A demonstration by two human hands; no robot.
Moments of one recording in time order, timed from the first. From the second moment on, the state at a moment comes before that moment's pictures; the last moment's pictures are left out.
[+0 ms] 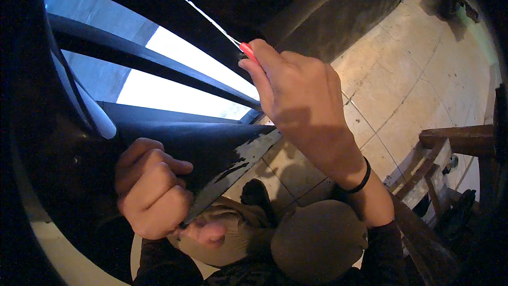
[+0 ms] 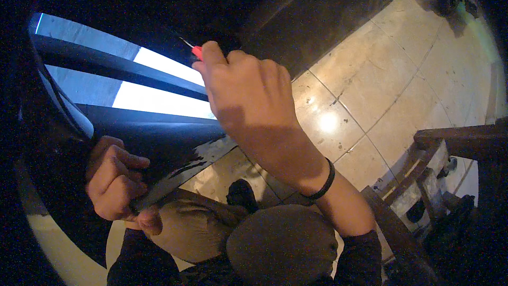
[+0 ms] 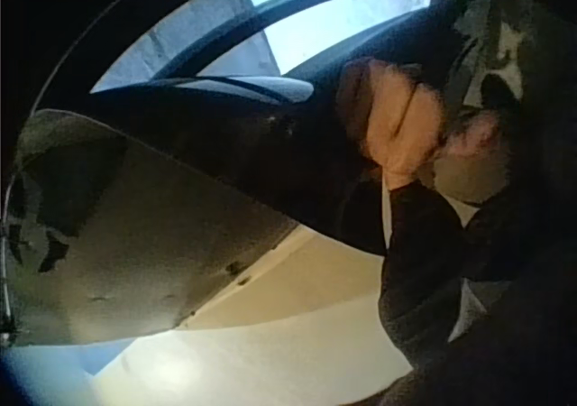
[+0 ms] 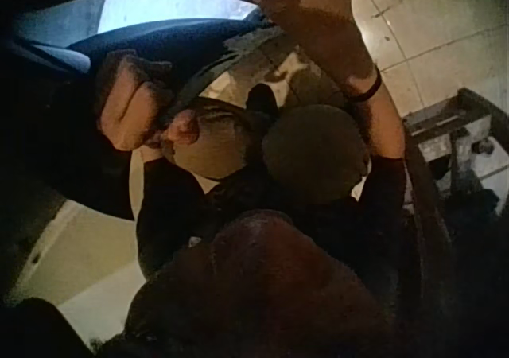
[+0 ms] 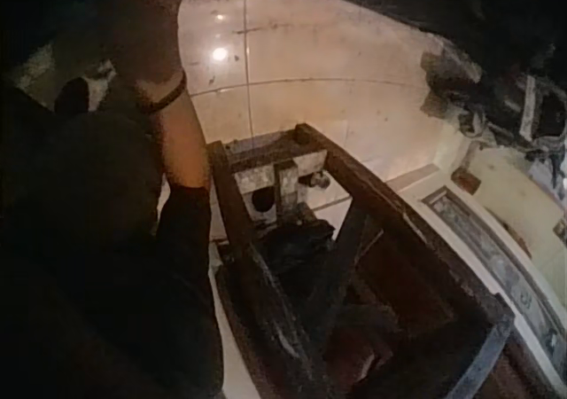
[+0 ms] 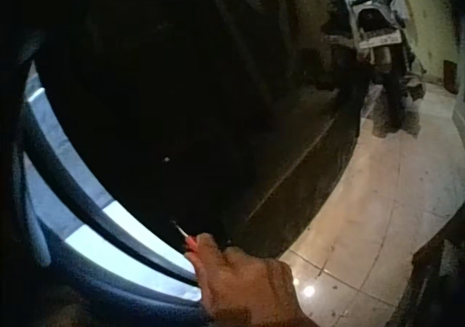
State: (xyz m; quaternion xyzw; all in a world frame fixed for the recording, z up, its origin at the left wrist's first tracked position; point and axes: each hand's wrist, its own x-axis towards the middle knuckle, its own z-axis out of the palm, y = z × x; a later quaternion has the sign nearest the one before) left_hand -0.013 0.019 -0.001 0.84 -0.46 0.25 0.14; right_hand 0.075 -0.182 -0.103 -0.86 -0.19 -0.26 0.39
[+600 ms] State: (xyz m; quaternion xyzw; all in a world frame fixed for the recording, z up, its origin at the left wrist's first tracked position) left_hand -0.011 0.018 -0.003 0.84 -0.46 0.26 0.14; right_hand 0.074 -0.187 -0.106 -0.84 -0.21 -0.27 0.41
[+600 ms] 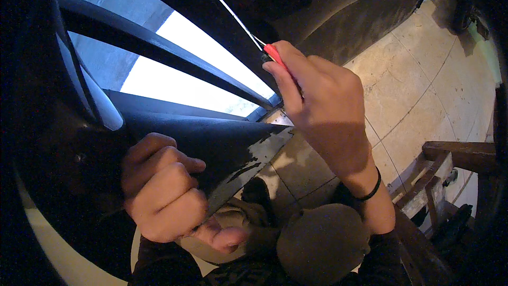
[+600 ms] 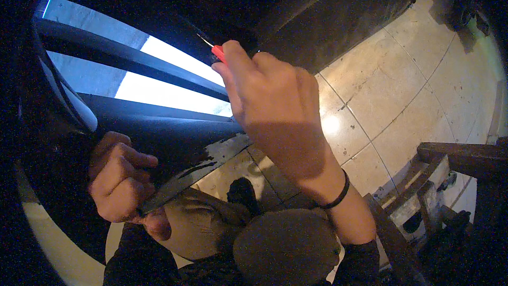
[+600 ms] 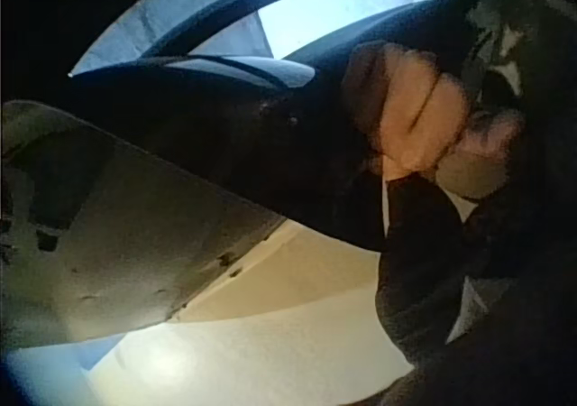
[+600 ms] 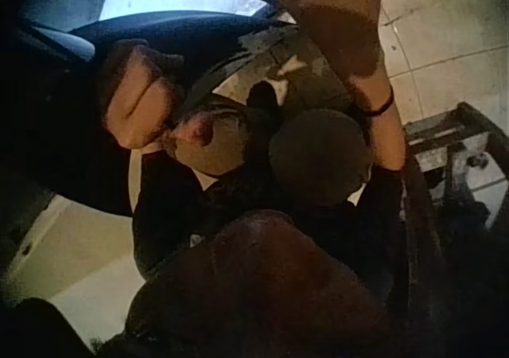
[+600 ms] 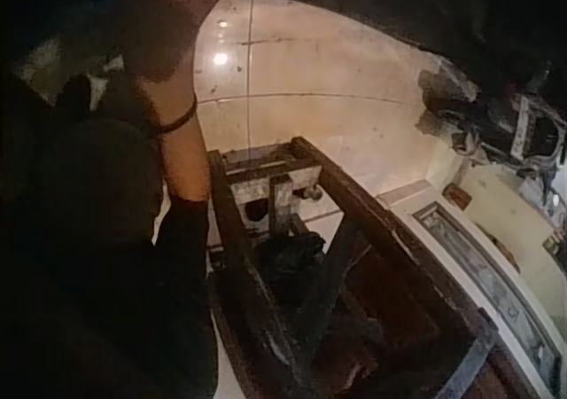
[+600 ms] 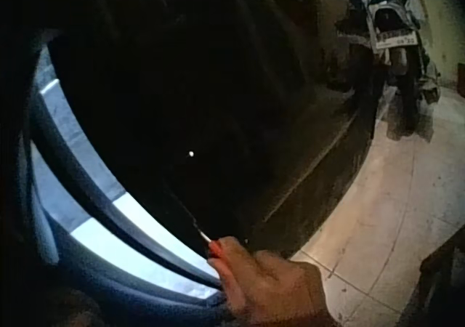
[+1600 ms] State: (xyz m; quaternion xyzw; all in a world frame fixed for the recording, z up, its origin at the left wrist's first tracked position) left_hand -0.016 0.016 -0.004 0.84 -0.44 0.26 0.15; right_hand 0.072 -0.162 -0.132 -0.89 -0.16 -0.25 0.35
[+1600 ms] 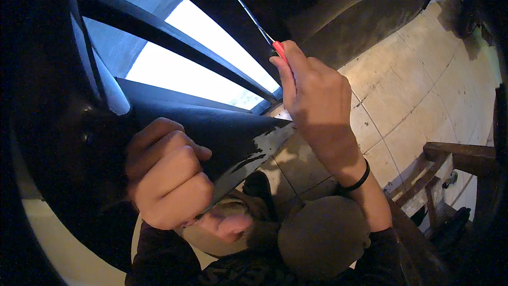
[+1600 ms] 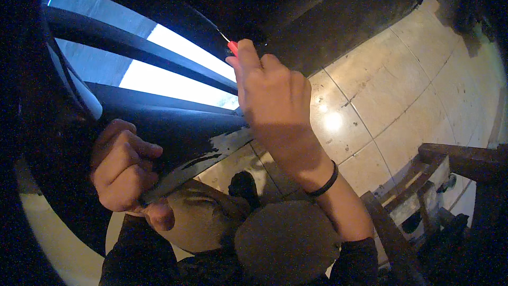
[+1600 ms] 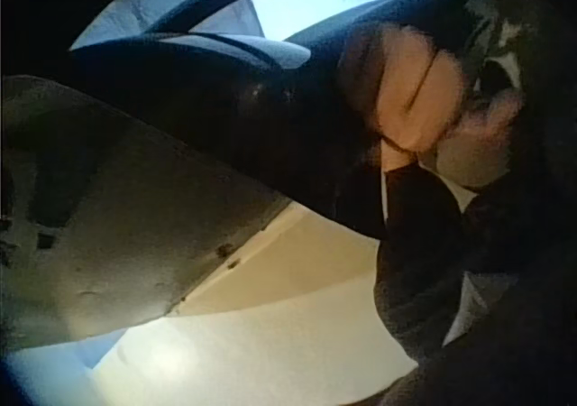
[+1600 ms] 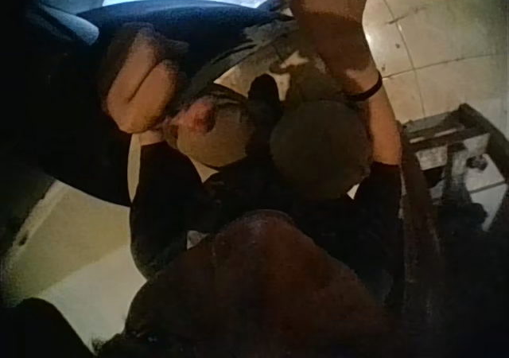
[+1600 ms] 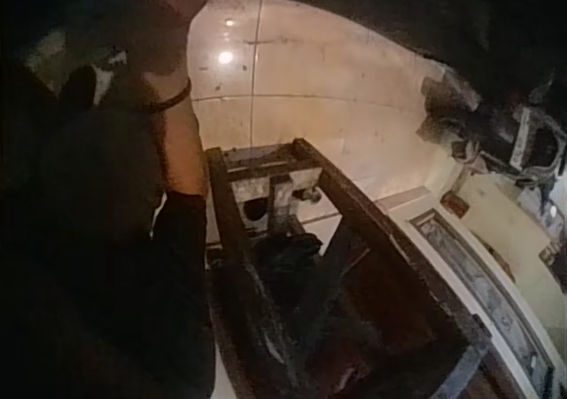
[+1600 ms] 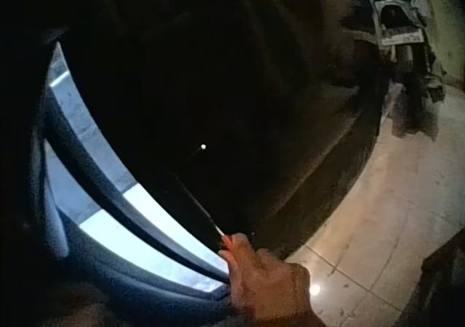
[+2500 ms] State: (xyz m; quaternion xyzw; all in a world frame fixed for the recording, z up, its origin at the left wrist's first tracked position) left_hand -0.006 0.020 -0.004 0.82 -0.48 0.26 0.16; right_hand 0.128 -0.164 -0.197 -0.72 -0.11 -0.31 0.61
